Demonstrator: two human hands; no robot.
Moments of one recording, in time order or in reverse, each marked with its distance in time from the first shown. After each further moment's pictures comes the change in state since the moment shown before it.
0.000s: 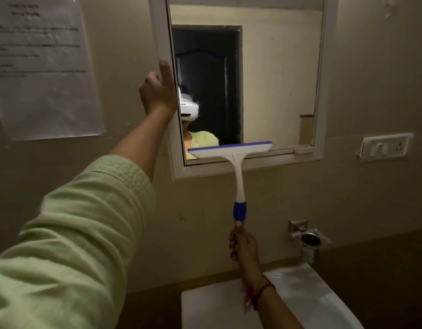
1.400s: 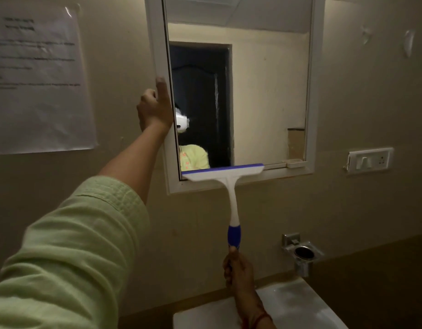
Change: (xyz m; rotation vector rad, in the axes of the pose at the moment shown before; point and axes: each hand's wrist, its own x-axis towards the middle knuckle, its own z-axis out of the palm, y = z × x) left_hand -0.003 -0.001 0.001 -0.105 -0.036 -0.051; right_hand -0.004 0.023 -0.005 -0.032 0.043 0.022
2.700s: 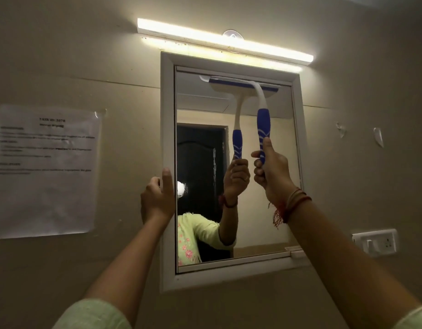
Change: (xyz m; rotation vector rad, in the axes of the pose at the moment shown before) left_hand -0.004 -0.006 0.001 -0.096 0.043 0.092; right_hand 0.040 -0.388 0.068 0.059 -0.011 -0.650
